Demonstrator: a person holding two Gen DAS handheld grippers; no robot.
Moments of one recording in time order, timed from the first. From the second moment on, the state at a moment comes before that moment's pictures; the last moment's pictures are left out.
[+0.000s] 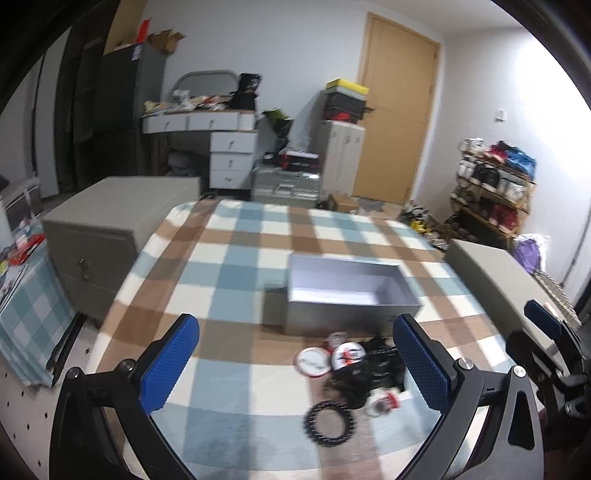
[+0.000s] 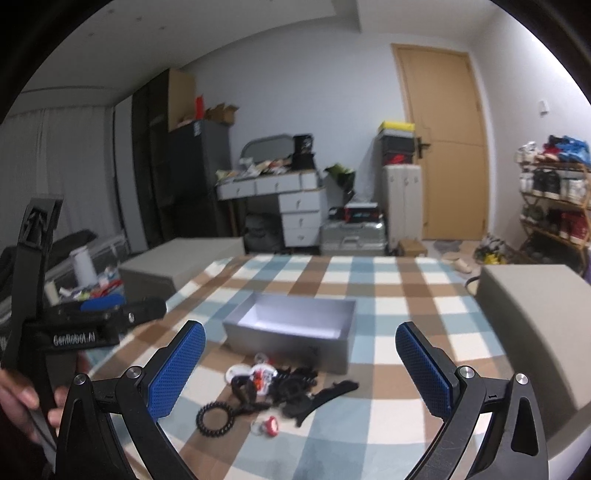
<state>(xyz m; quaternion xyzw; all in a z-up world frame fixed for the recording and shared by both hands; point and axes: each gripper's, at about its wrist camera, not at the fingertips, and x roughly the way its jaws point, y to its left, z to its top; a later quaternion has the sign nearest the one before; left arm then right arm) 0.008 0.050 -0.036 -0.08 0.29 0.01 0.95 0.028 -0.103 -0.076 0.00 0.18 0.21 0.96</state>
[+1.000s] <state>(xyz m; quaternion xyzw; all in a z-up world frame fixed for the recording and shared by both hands) 0.031 0.095 -0.109 -0.08 0.38 0.07 0.92 0.079 -0.013 -0.156 -0.12 0.30 0.30 0.90</state>
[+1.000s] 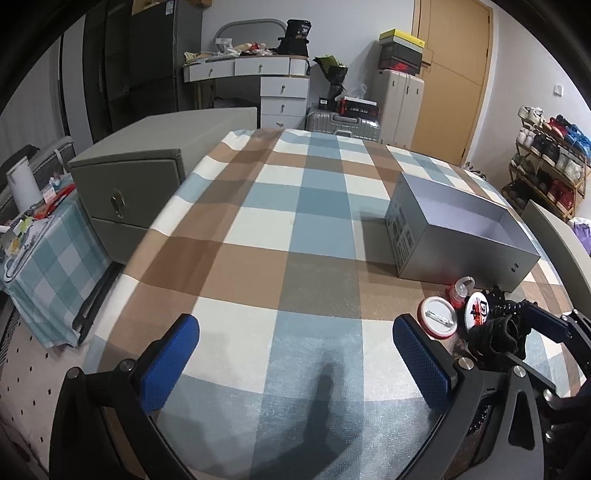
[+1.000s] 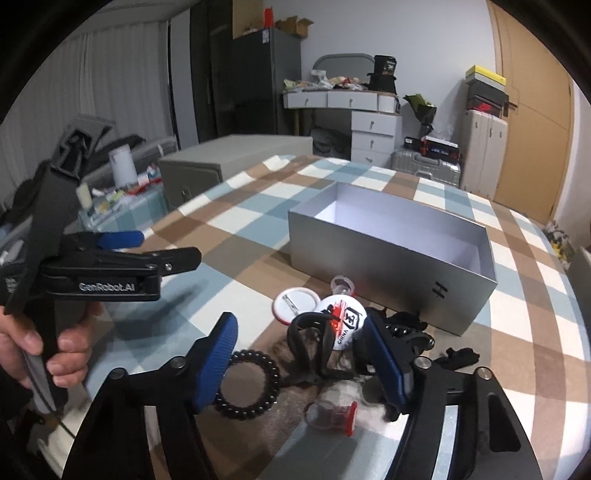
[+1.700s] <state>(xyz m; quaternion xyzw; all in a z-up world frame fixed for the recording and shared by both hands) 0.029 0.087 -0.110 -0.08 0.39 0.06 0.92 0.082 -0.026 -0.145 -0.05 0.29 0.32 0.90</state>
